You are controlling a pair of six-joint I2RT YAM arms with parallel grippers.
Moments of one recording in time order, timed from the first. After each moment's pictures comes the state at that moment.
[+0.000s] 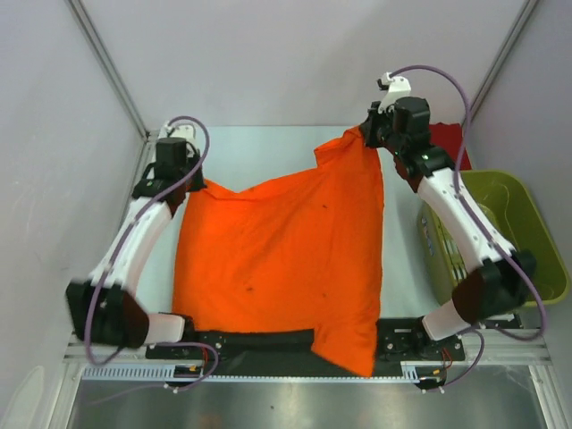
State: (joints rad) left arm -0.16 1.24 1.21 -0.48 -0.14 -0.13; right arm 0.34 1.46 1.52 -0.27 -0.01 0.13
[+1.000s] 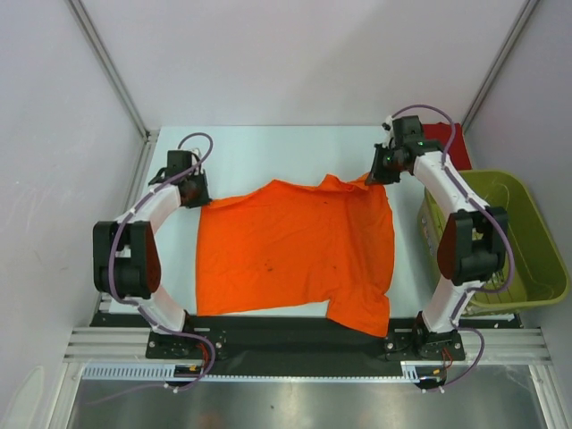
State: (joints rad) left arm -0.01 1.68 1.15 -0.39 0.06 -0.19; right arm 0.15 1.83 1.58 -0.70 -0.26 0.28
